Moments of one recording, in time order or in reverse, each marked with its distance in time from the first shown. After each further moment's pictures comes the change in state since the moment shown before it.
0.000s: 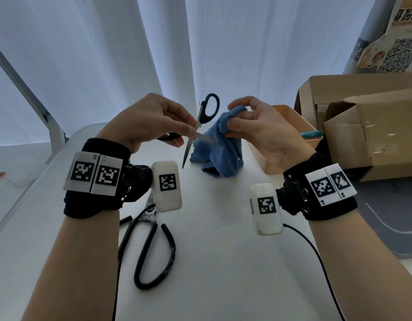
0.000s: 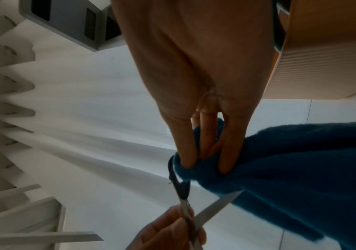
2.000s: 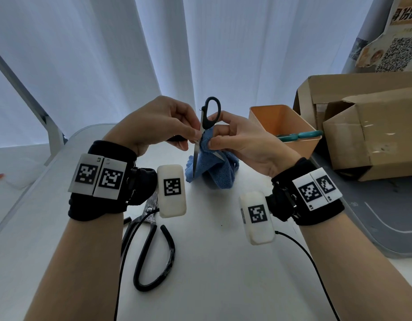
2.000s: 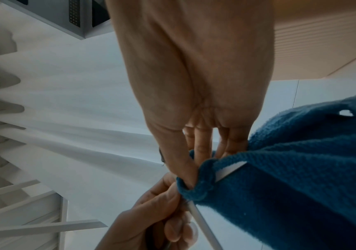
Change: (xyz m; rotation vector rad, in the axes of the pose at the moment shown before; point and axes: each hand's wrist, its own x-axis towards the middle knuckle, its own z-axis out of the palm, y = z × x) left_hand 0.003 0.004 0.008 0.050 -0.067 0.044; right_hand -0.006 0.009 0.020 -0.155 -0.227 0.137
